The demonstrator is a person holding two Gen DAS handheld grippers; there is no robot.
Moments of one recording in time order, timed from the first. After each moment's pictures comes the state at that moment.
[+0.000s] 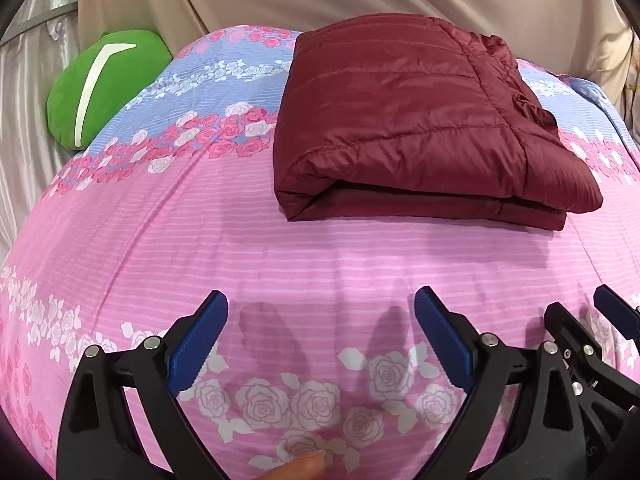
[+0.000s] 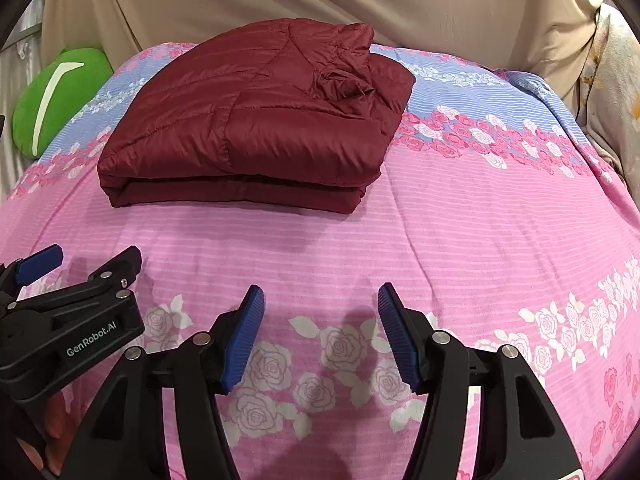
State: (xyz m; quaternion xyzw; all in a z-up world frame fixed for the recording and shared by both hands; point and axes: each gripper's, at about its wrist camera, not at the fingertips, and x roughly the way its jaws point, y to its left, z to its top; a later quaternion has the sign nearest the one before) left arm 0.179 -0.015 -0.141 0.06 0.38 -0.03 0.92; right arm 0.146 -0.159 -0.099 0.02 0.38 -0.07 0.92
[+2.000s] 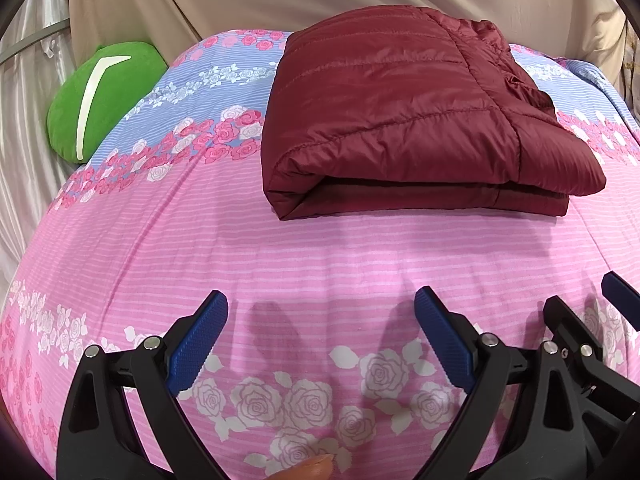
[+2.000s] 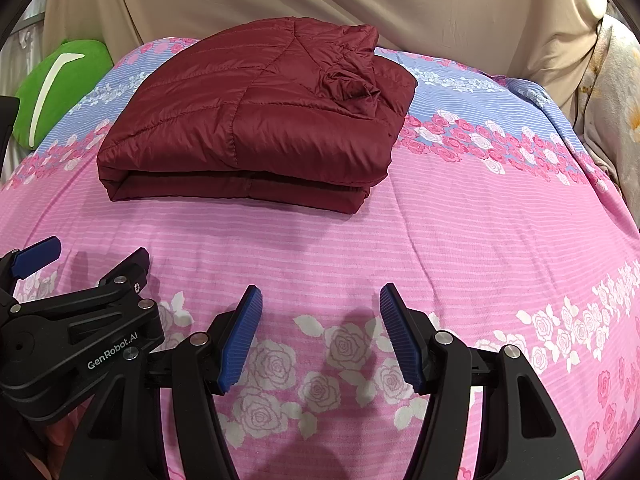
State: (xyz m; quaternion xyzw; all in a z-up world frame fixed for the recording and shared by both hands) left arm 0.176 -0.025 -0.142 0.09 0.38 -0.03 0.92; right arm 0.146 -0.142 -0.100 0.01 0.38 -0.09 0.92
